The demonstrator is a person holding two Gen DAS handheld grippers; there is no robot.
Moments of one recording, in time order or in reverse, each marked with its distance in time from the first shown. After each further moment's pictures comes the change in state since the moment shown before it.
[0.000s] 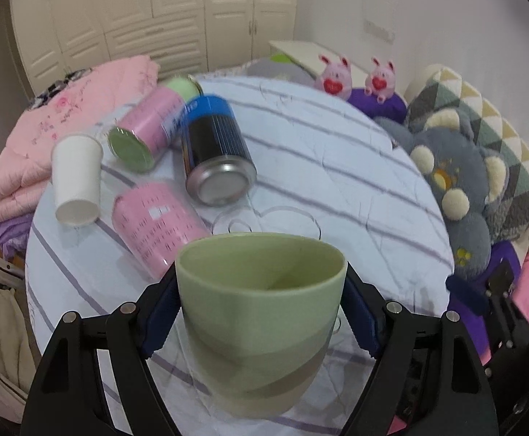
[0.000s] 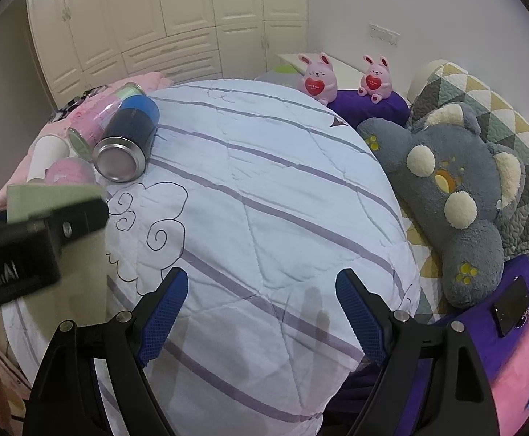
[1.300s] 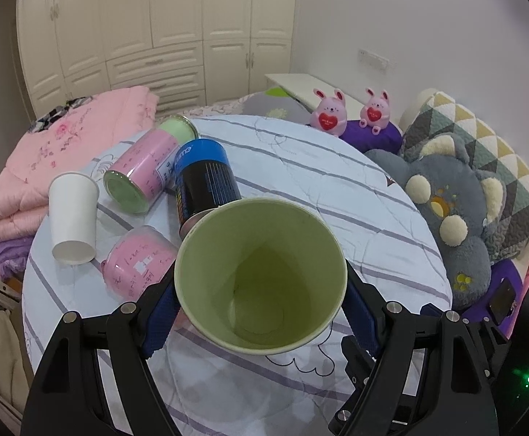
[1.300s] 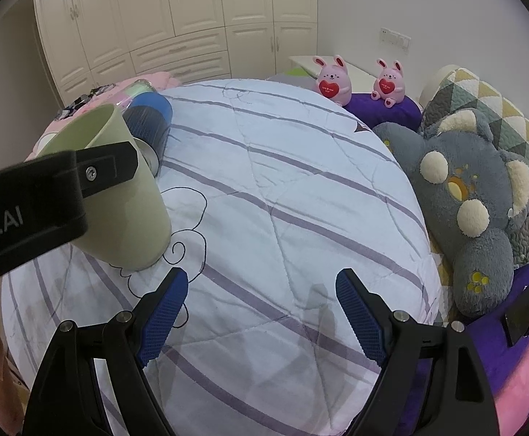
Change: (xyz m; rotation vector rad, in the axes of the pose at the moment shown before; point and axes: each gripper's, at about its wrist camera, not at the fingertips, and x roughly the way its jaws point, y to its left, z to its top) left arm 0.001 -0.009 0.012 0.014 -0.127 -0.004; right arm 0.012 0.014 0.005 -0.021 -0.009 0.023
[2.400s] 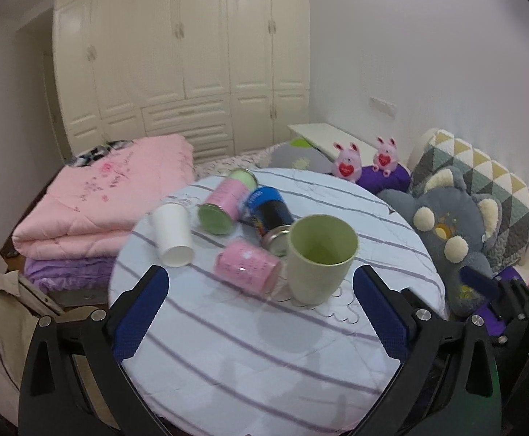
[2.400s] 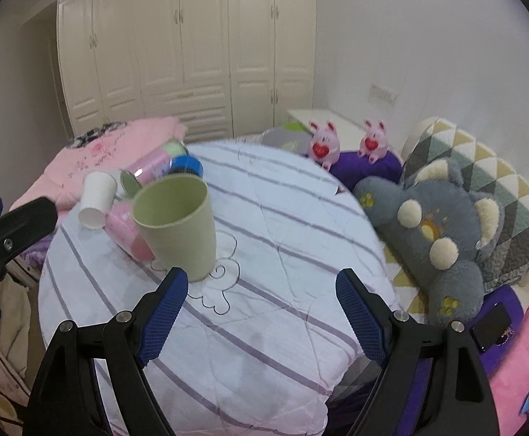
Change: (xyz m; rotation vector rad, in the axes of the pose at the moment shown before) left arm -0.143 0.046 -0.040 0.008 -0.221 0.103; right arm -0.101 0.028 -0.013 -0.037 -0.225 -0.047
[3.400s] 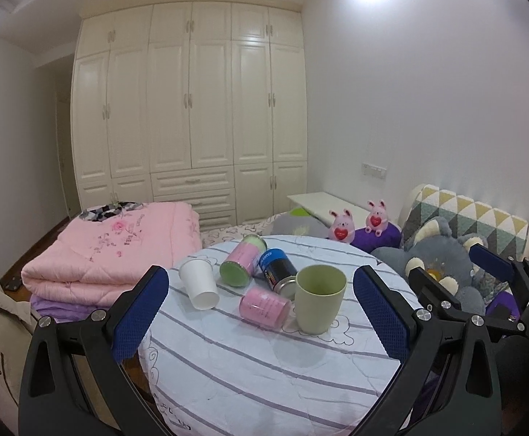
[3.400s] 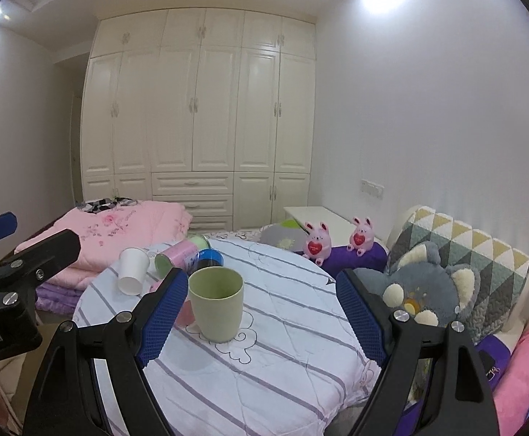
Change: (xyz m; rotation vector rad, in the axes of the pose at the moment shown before) left arm -0.086 0.021 -0.019 0.006 -0.303 -0.013; right arm -0.090 0.035 -0.009 -0.053 -0.390 -0.036
